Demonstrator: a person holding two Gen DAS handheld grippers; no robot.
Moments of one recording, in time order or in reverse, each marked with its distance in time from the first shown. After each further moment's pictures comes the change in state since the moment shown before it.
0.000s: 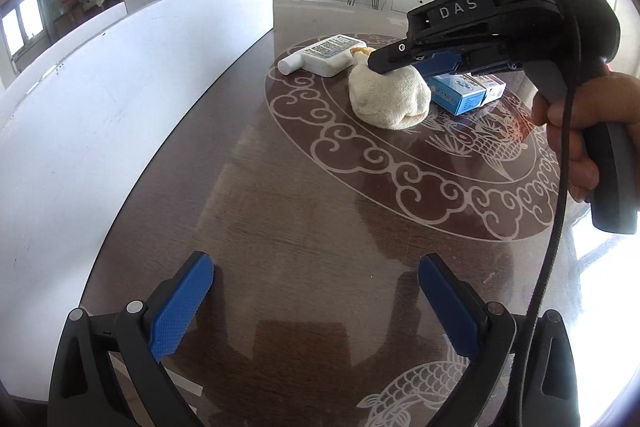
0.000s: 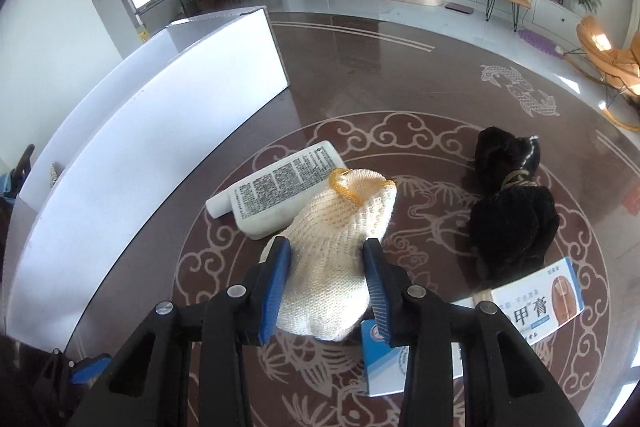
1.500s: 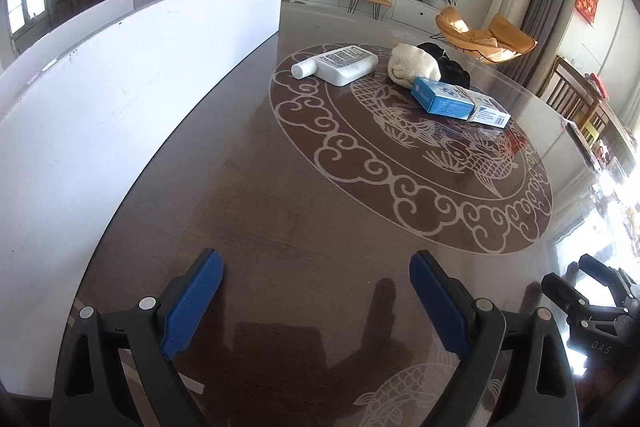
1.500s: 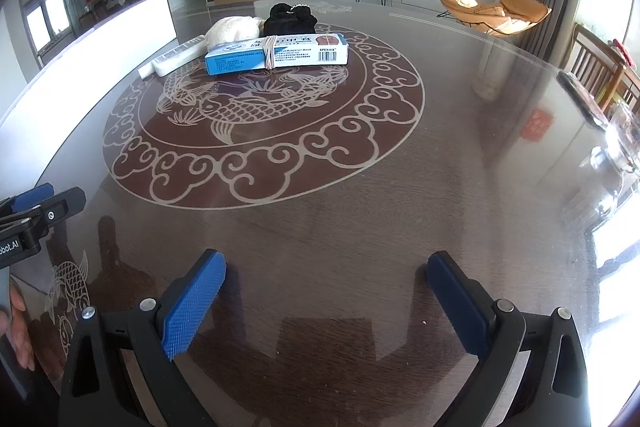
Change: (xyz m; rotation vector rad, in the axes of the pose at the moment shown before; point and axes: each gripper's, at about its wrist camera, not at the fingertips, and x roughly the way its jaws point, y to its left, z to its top) left arm -0.007 0.012 0.002 -0.074 -0.019 -0.049; right arm -0.112 -0.017 -0.217 0.227 -0.143 -0.514
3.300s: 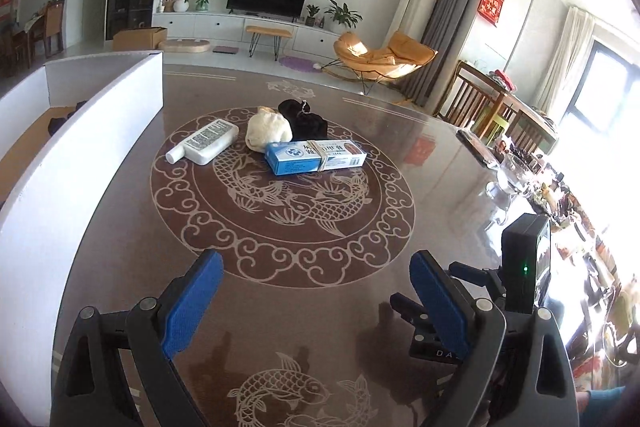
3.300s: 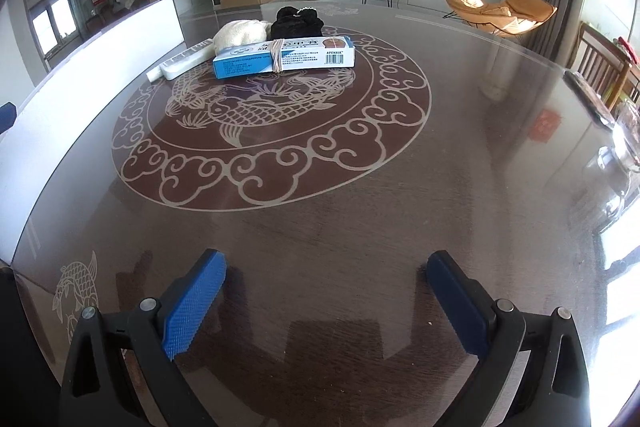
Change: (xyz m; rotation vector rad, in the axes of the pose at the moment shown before) left arm -0.063 -0.067 0.024 0.171 -0.092 -0.321; right arm -0.001 0.001 -0.001 -0.004 -0.006 0.029
